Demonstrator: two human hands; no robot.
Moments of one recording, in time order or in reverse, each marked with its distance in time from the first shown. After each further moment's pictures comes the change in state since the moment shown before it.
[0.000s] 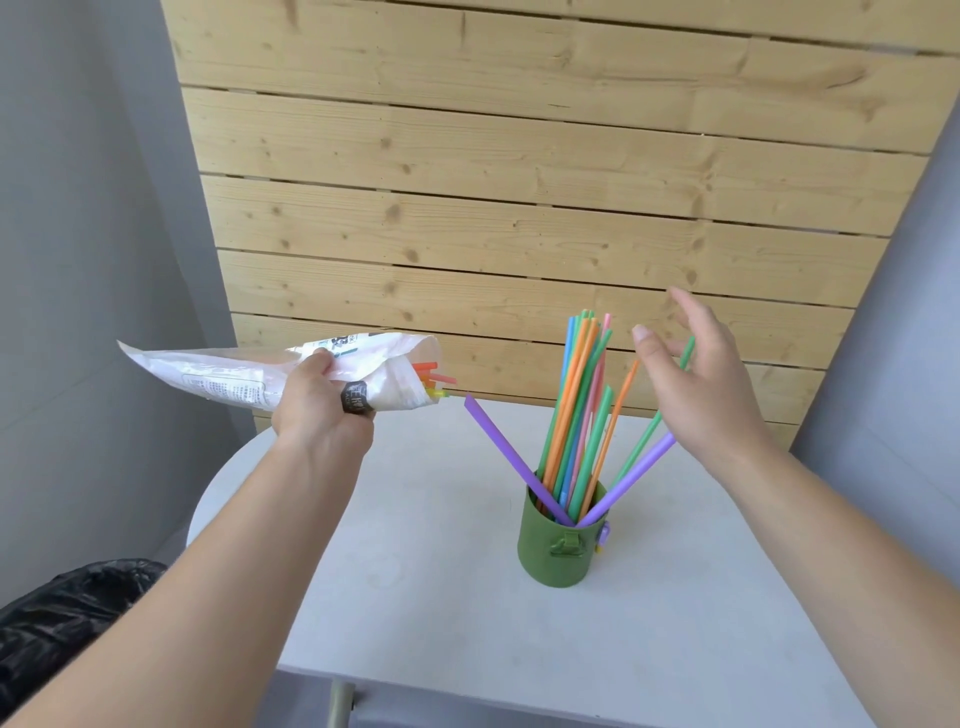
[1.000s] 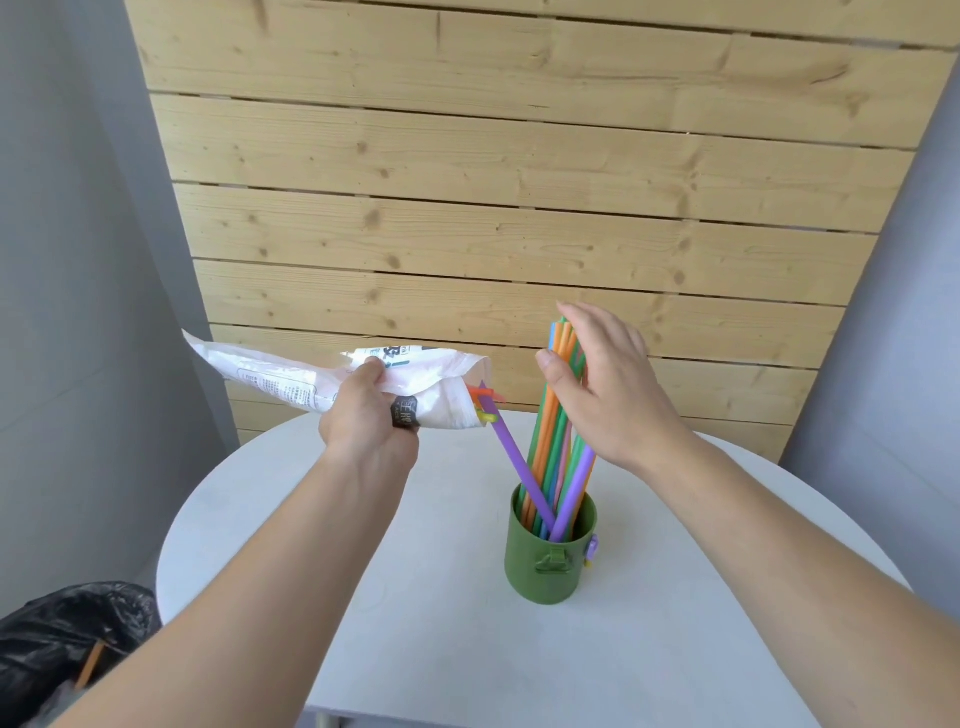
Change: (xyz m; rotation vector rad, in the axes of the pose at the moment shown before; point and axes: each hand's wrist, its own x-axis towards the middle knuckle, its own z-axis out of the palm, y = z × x) left_hand -0.012 -0.053 0.024 0.079 -0.056 -0.023; right_hand 0.010 -0.003 0.038 -0.357 -0.201 -0.322
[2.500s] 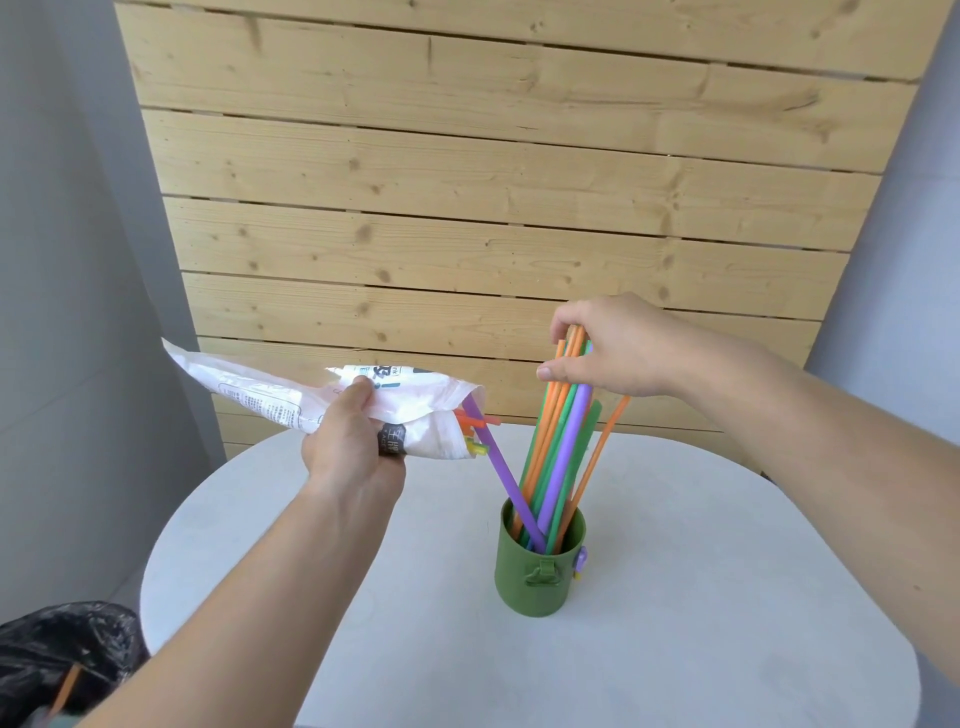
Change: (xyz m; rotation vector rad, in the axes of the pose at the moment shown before) left_hand -0.020 0.003 -0.009 0.008 -0.036 0.051; right_hand 0.054 -0.015 -0.062 -0.340 -0.390 -0.026
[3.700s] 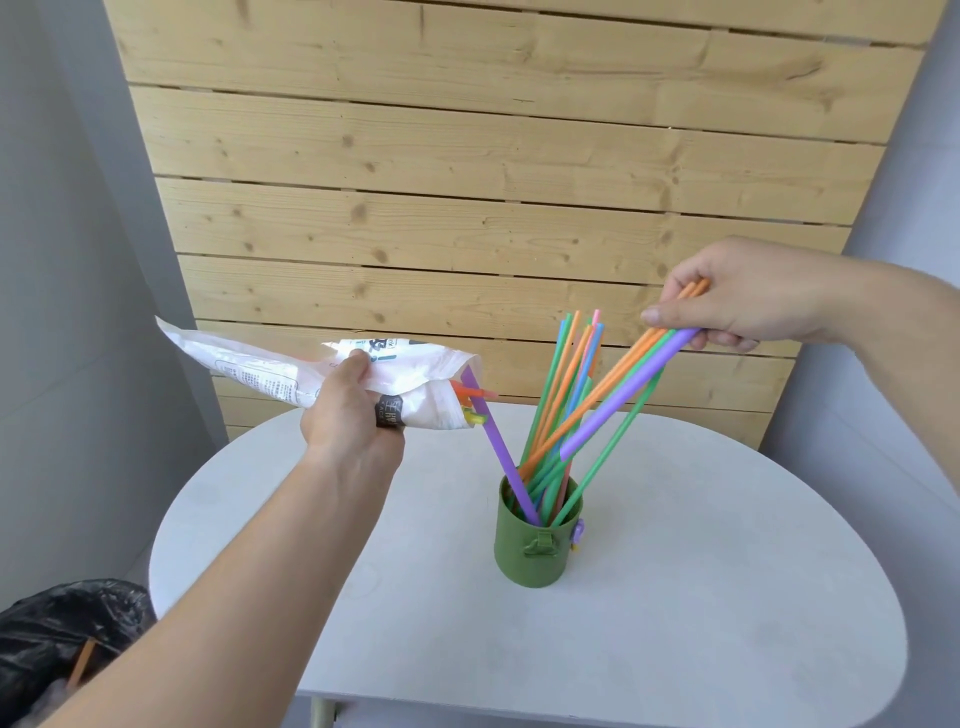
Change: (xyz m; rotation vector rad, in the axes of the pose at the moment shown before) left_hand -0.002 0.004 0.004 0.011 -0.008 -0.021; right_hand -0.045 0.052 -0.049 0.493 -0.126 0.207
